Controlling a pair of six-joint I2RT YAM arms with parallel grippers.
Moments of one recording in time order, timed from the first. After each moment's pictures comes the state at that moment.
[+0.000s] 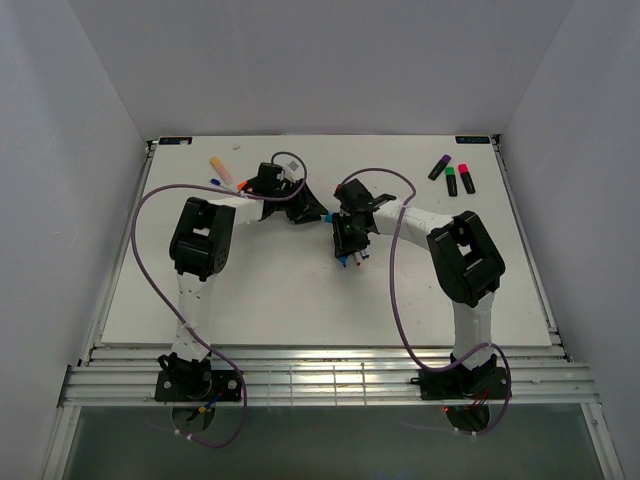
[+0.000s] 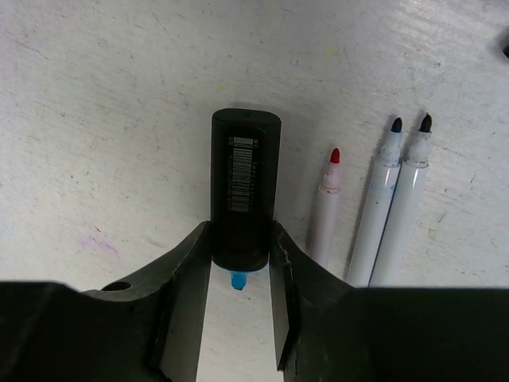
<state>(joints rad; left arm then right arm) -0.32 2.27 1.48 0.05 0.63 -0.76 0.63 1.99 1.38 -0.50 -0.11 0.36</state>
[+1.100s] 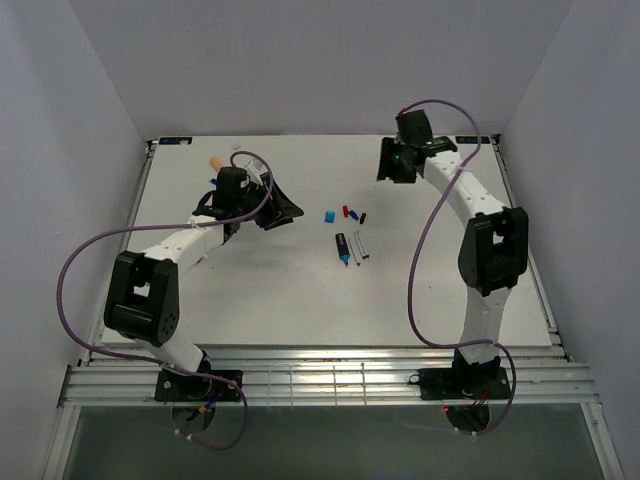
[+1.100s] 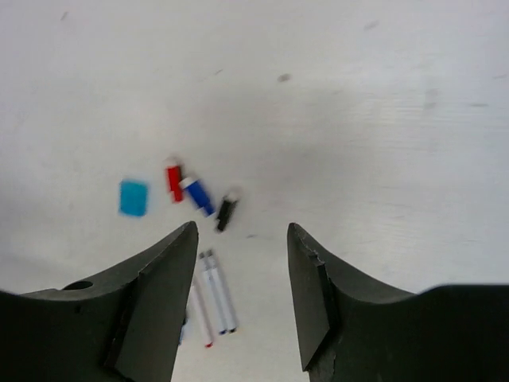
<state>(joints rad) -0.28 1.63 1.07 -0.04 0.51 -0.75 0.39 1.99 1.78 -0.68 -0.02 0.32</state>
